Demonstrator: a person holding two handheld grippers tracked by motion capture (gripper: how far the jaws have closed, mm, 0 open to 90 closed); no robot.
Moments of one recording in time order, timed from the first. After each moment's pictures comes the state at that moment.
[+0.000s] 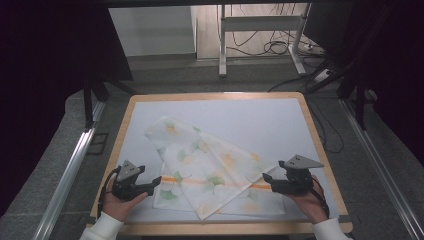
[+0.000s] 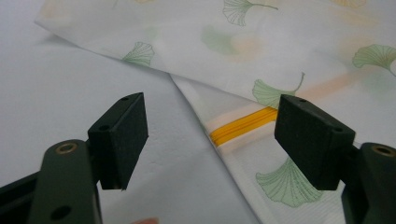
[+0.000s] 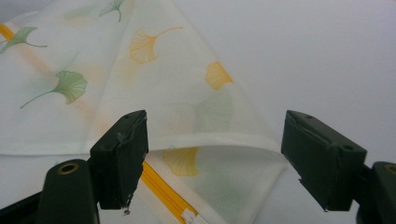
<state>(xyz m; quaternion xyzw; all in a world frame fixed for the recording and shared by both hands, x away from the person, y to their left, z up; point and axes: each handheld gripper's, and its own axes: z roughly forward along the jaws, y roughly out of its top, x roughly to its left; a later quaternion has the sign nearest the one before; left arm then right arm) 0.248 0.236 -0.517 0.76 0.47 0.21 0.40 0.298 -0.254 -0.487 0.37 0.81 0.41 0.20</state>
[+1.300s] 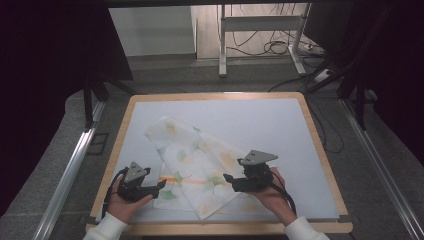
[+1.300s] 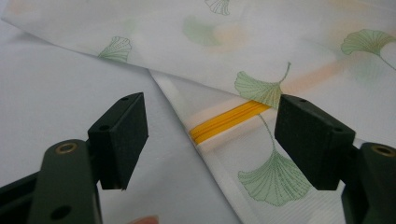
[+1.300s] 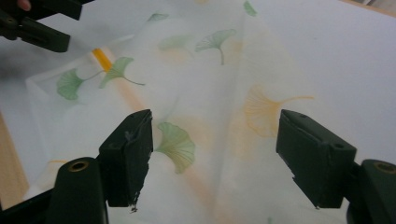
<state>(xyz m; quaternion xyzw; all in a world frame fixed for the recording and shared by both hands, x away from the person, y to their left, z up) 0.248 0.222 -0.520 0.78 0.46 0.20 0.39 0.297 -0.145 -0.468 0.29 0.85 0.42 0.15</state>
